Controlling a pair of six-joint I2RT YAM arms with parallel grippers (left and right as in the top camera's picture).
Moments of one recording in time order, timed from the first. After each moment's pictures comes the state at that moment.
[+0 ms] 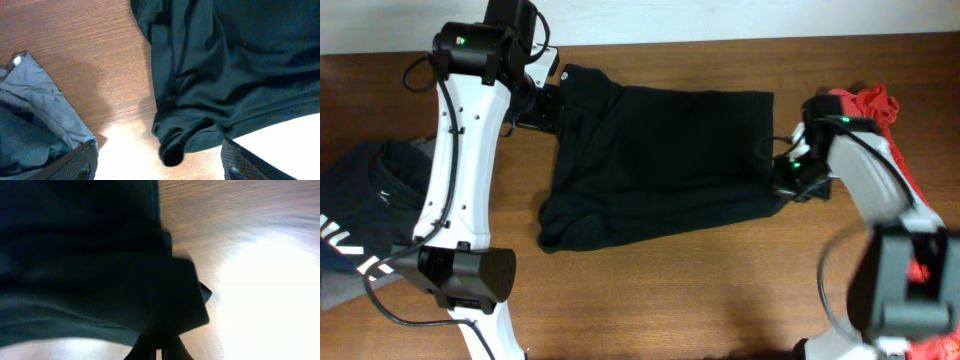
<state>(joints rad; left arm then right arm) -0.17 2.05 2.35 -1.61 -0.02 0.07 -0.09 1.75 1.31 -1.06 -0.10 0.18</state>
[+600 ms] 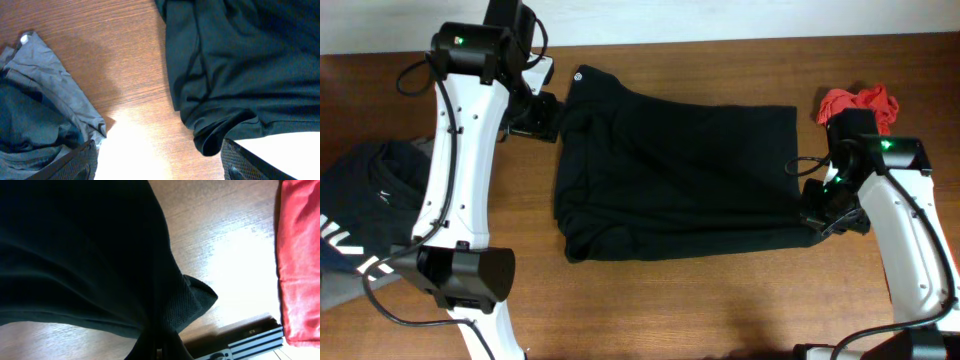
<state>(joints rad) -0.16 2.05 2.35 -1.69 -0.06 0.07 -0.09 1.48 1.29 -1.38 0.08 0.30</state>
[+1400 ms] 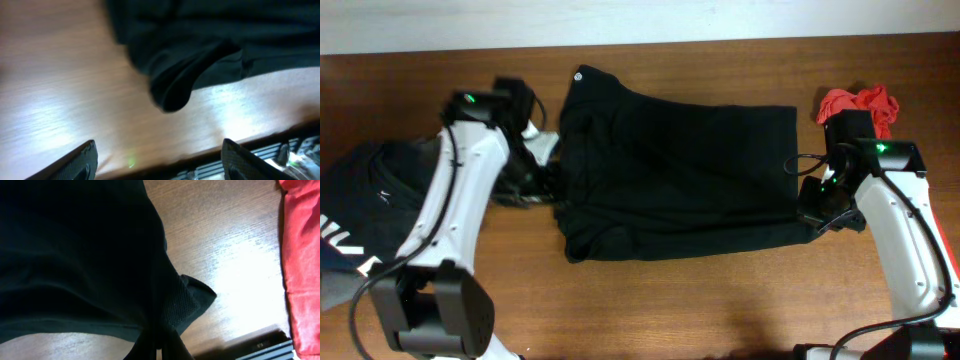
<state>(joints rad) -0.12 1.79 1.55 -1.45 0.22 0.04 -0.09 1.48 1.25 -1.29 0.09 0.31</state>
